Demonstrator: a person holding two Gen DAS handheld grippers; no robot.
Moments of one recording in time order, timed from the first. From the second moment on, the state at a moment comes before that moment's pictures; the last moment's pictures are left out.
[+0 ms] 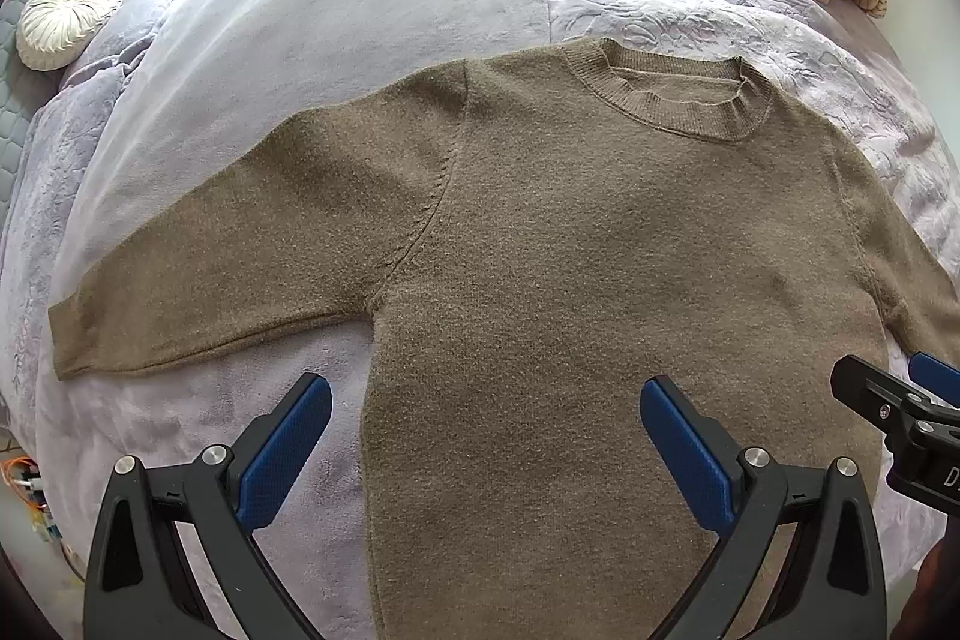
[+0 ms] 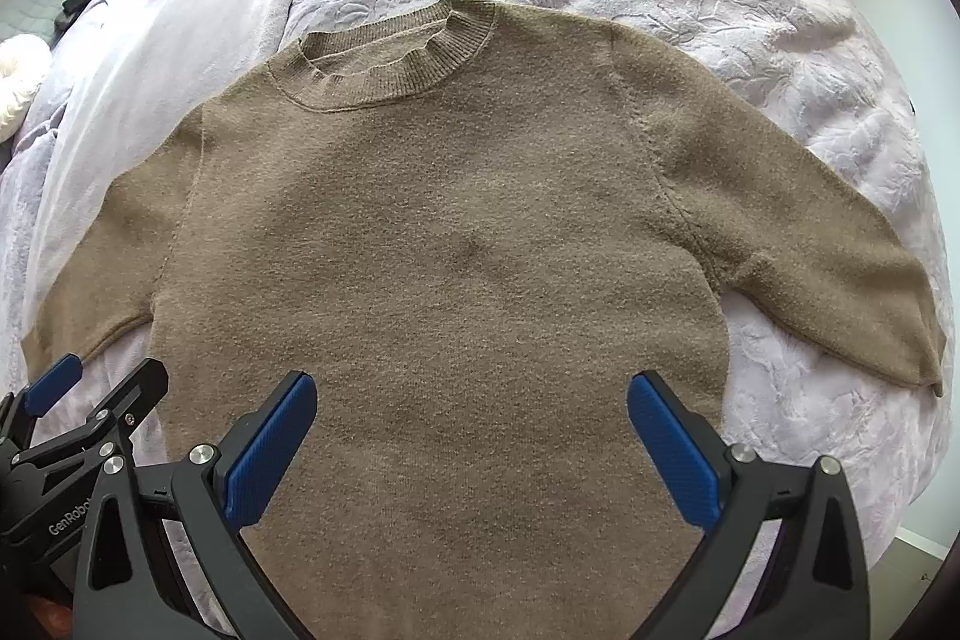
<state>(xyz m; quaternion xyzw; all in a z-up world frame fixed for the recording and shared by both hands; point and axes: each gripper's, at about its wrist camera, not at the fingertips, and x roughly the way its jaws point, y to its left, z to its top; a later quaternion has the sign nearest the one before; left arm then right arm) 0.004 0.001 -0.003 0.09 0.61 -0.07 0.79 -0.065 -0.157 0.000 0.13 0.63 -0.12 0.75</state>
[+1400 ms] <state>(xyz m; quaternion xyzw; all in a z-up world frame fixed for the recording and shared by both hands) -0.003 -0.003 -0.001 0.09 0.61 -0.08 0.78 -0.070 -0.157 0.003 0.13 0.63 -0.13 0.75</state>
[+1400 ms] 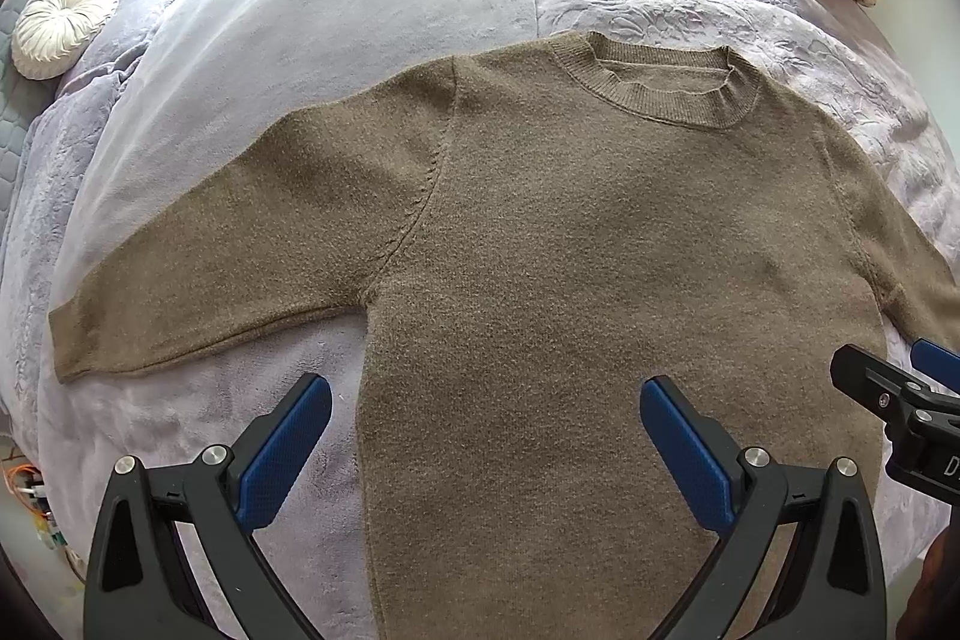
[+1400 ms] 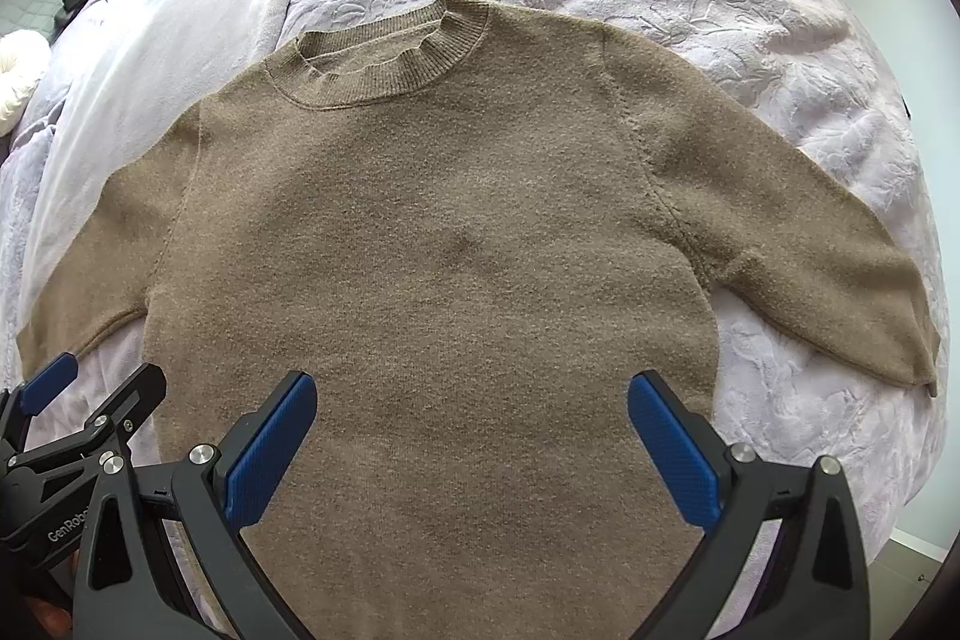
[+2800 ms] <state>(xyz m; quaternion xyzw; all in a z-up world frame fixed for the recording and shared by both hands) -0.002 -0.002 -0.004 0.11 0.60 -0.06 0.79 -0.071 -0.149 -0.006 0.13 0.64 -0.12 0.75</state>
